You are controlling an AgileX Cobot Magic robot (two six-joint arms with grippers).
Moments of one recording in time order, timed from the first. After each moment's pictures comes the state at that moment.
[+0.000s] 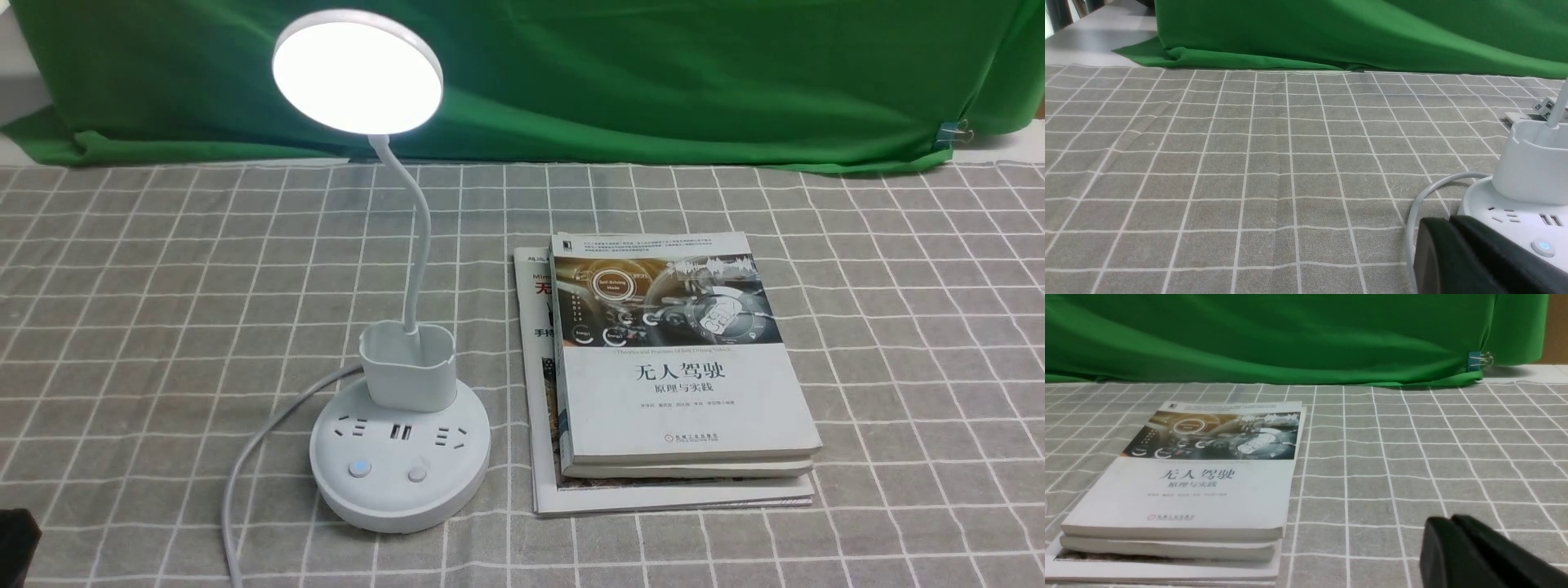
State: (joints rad) right arm 0.12 -0.01 0.01 0.04 0.21 -0.02; left arm 0.00 0.00 0.01 -0.09 0.24 0.09
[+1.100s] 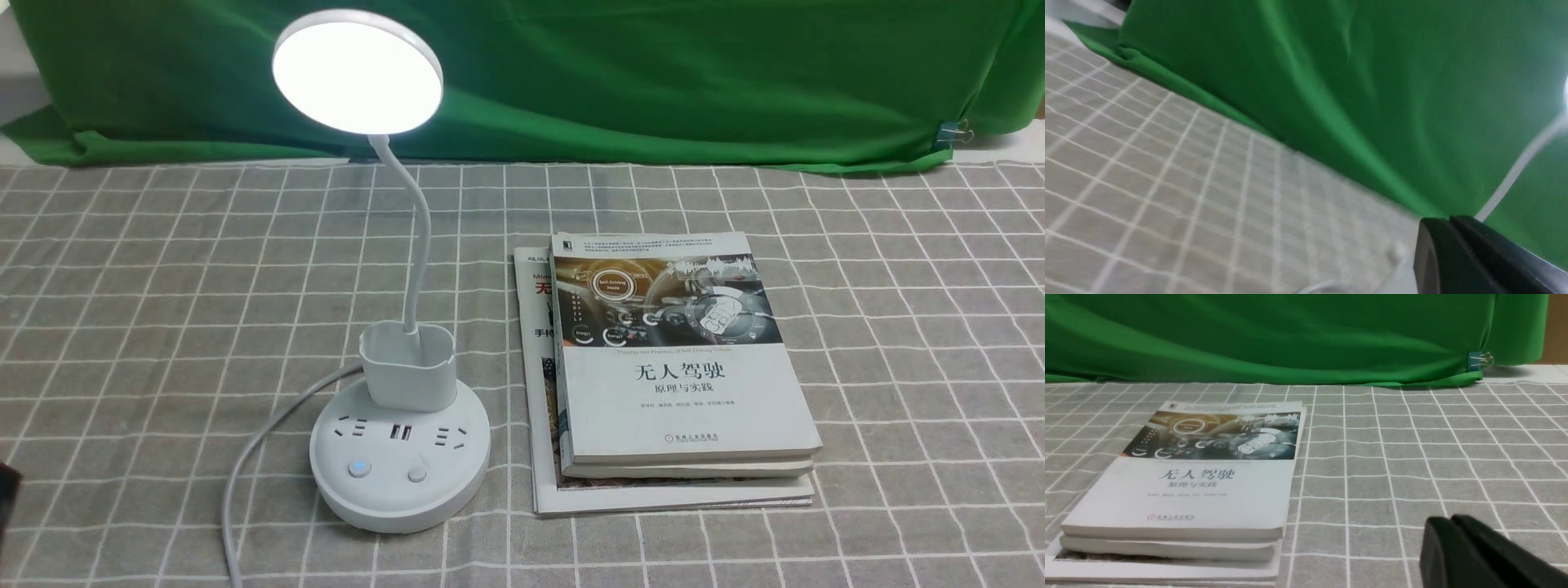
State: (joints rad) right arm 0.12 -0.01 0.01 0.04 0.21 -0.02; left arm 0.00 0.00 0.01 -0.60 0.03 0.05
